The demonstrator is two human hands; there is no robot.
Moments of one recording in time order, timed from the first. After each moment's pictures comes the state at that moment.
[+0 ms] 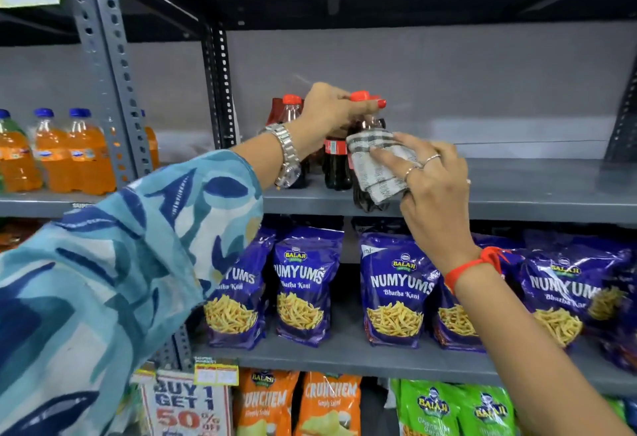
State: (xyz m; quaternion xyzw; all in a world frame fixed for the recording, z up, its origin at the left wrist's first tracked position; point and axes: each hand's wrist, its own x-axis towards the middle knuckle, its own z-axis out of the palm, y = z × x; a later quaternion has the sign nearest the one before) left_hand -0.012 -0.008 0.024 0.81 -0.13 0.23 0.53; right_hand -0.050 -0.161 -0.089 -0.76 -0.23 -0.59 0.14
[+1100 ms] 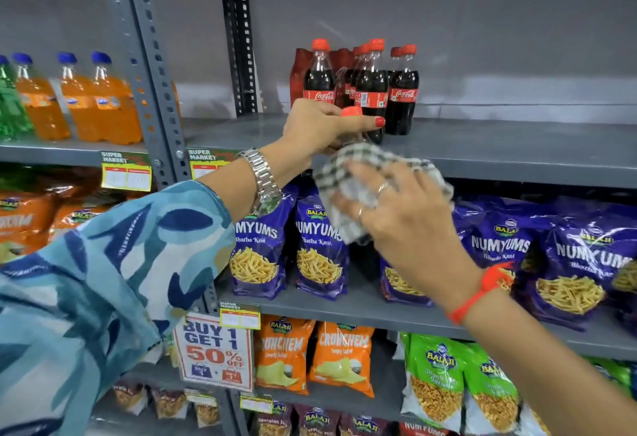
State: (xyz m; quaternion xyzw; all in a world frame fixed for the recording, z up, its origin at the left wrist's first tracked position) left_hand -0.061 0.040 -0.052 0.79 -0.06 0.20 0.58; right_hand -0.120 -0.113 -0.132 -0.76 -0.37 -0.53 -0.05
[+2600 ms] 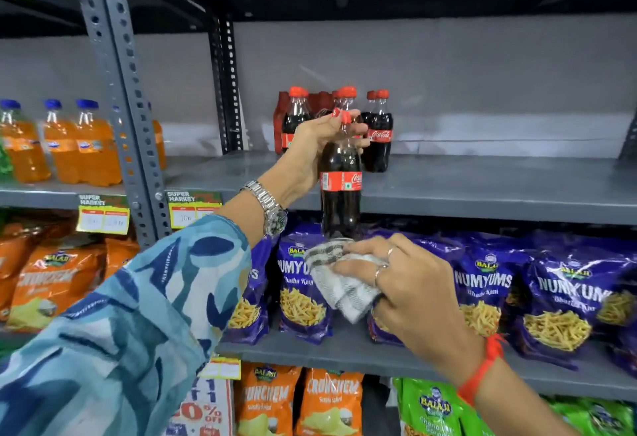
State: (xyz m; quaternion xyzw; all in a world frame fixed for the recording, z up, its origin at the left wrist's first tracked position) left_hand -0.023 0.019 -0.036 0.59 -0.24 0.09 0.76; right_hand -0.123 -0.144 -0.147 -0.79 -0.39 -0.46 0.11
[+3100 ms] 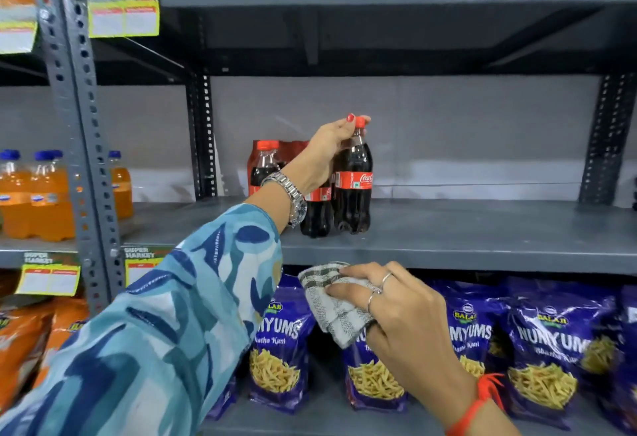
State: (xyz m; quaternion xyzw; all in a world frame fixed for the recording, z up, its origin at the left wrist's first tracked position) left_hand 0.031 -0.040 0.033 0.66 -0.26 0.13 0.70; right_hand -0.096 -0.167 -0.124 -0.79 -0.34 -0.49 0.15
